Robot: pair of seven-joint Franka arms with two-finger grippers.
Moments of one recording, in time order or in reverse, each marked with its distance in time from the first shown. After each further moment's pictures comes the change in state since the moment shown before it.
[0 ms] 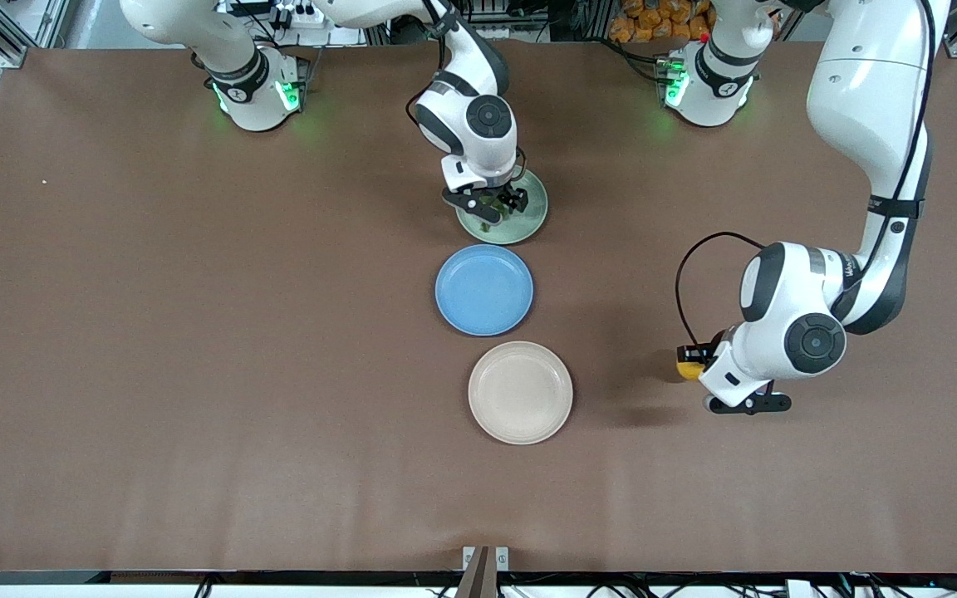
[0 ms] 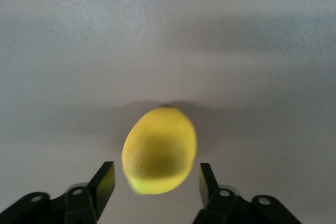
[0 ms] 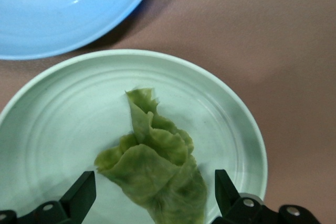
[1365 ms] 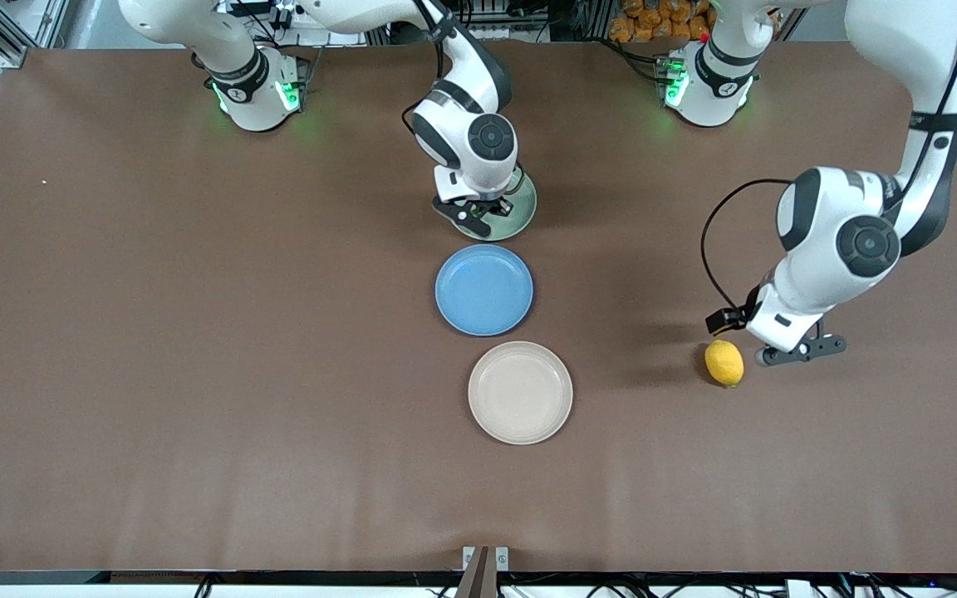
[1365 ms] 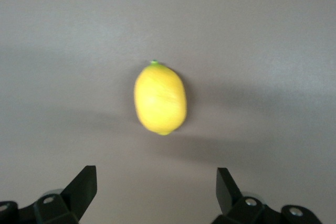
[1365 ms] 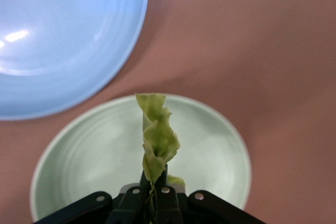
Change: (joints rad) left arm 0.075 -0.374 -0.002 -0.454 -0.010 0.271 -0.104; right arm -0.087 -0.040 -0.025 0.122 0.000 -0.320 -0.024
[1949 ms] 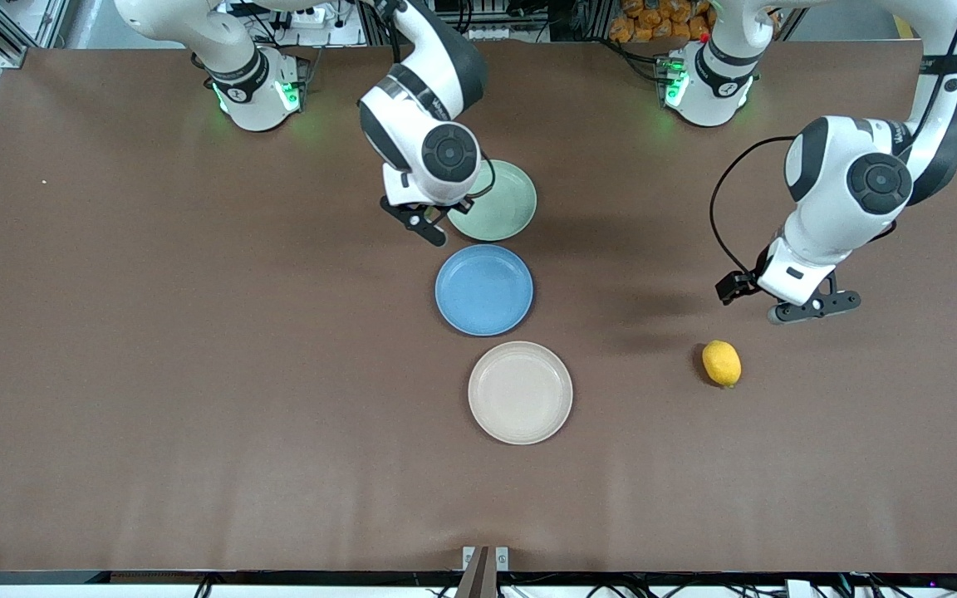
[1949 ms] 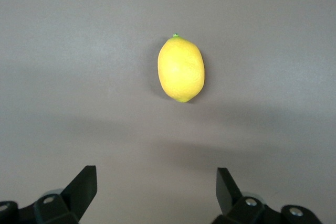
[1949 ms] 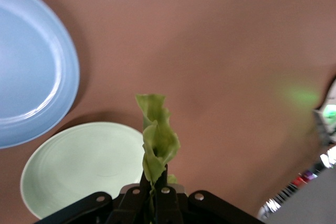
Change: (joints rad) left arm 0.006 -0.181 0.000 -0.197 0.000 0.056 0.000; right arm -0.174 -0.107 0.000 0.148 0.000 -0.478 -0.058
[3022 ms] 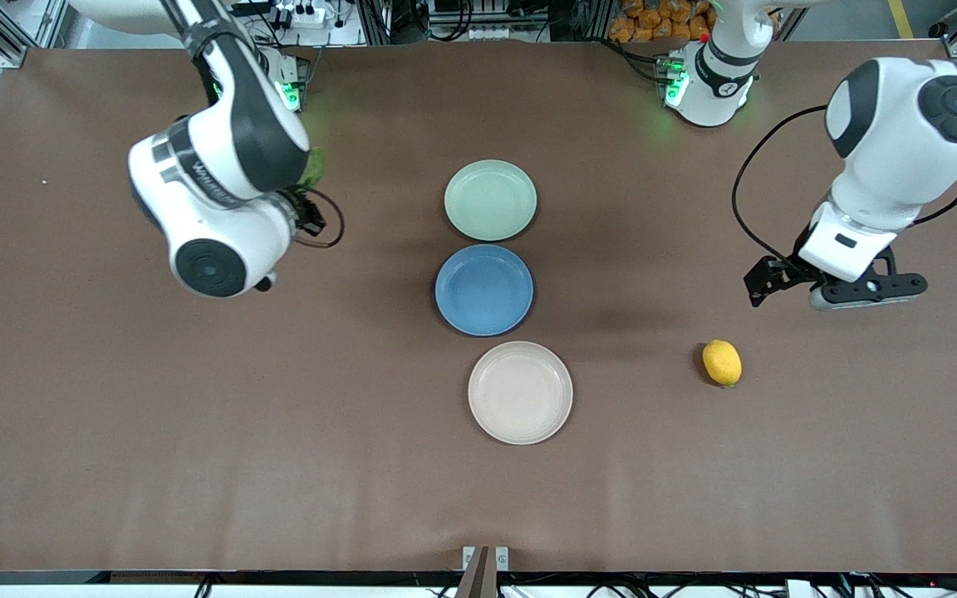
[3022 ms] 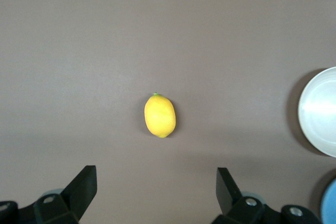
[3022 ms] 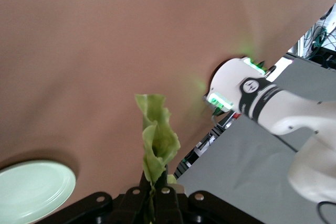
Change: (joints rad) left arm -0.002 -0.067 -0.015 0.252 -0.030 -0.184 0.075; right arm -0.433 -0.041 -0.004 0.154 -0.021 -0.511 -0.215
